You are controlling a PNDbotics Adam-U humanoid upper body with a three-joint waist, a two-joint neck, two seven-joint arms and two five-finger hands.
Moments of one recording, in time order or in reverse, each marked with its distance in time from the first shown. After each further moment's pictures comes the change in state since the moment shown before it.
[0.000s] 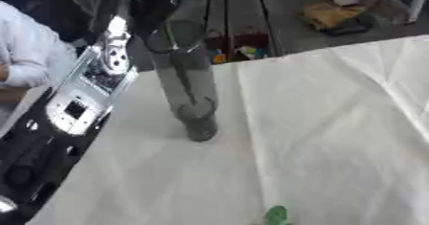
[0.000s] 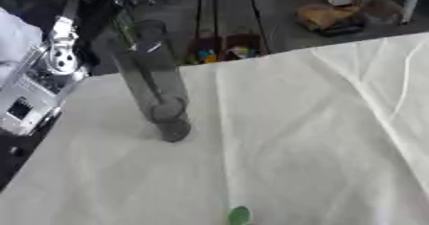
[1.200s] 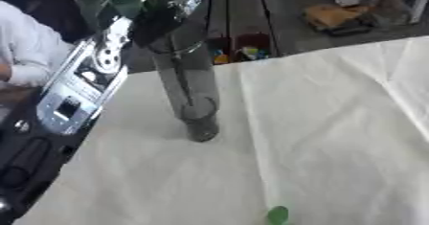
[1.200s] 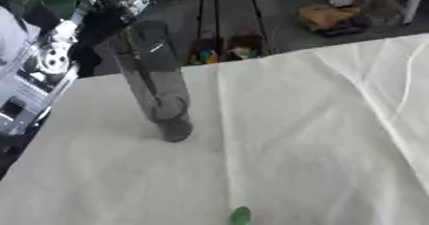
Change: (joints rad) left arm -0.009 0.038 0.020 -0.001 -0.166 0.010 -0.350; right arm -0.002 0.000 0.000 0.000 -0.002 0.006 -0.004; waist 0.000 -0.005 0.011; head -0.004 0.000
